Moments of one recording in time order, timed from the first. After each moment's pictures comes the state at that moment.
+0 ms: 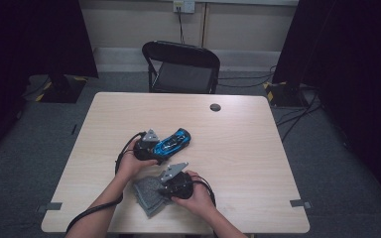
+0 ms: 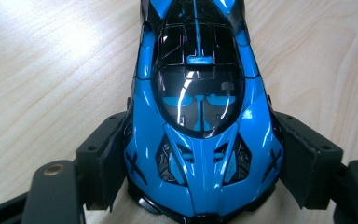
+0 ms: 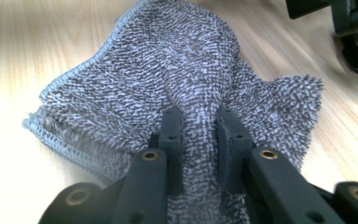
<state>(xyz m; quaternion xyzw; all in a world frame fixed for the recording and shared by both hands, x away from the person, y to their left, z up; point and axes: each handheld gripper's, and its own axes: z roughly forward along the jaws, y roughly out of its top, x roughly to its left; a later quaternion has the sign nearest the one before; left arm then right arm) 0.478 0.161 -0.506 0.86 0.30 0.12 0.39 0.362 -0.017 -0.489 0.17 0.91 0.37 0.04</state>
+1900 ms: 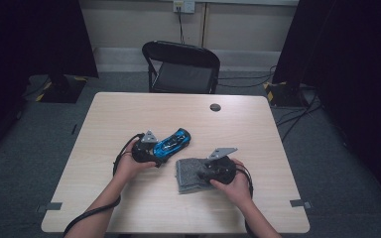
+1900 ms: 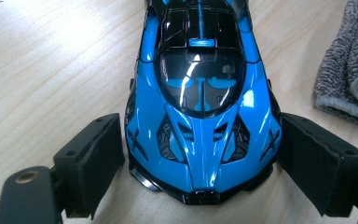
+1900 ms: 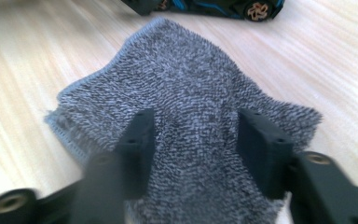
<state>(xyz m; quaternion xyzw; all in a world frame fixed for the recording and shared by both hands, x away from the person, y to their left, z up) 0.472 0.165 -0.506 0.86 0.31 0.12 0.38 0.397 -0.137 -0.470 0.31 0.87 0.36 0.10</state>
